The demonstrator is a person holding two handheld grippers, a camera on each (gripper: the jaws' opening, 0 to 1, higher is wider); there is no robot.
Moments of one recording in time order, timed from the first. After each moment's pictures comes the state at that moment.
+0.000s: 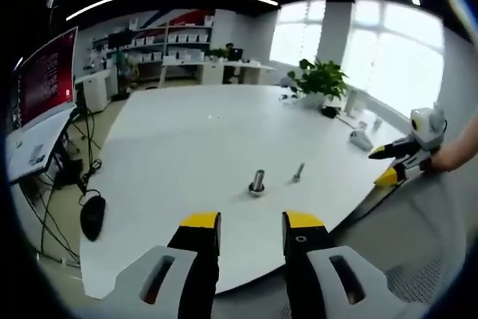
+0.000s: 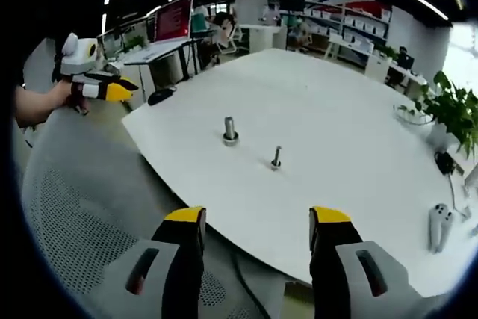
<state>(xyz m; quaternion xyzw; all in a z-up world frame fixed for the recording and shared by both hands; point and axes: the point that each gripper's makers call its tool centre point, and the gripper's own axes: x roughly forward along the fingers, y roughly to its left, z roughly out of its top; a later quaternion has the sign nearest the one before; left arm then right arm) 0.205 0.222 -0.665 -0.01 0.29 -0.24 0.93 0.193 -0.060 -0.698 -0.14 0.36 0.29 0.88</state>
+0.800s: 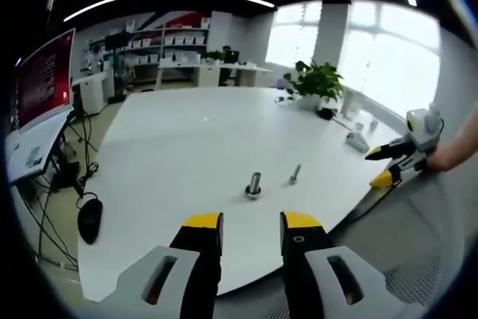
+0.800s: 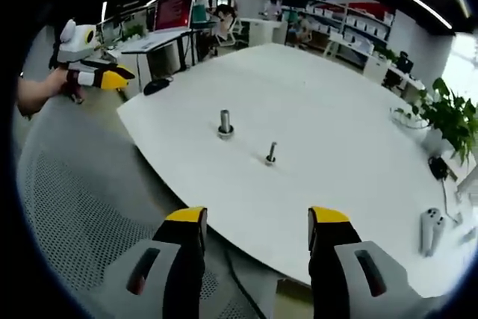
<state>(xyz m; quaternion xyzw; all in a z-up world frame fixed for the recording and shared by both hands) 0.206 0.219 -0.662 -0.01 0.28 -0.25 0.93 0.197 -0.067 -0.700 -0.16 0.36 0.27 0.88</state>
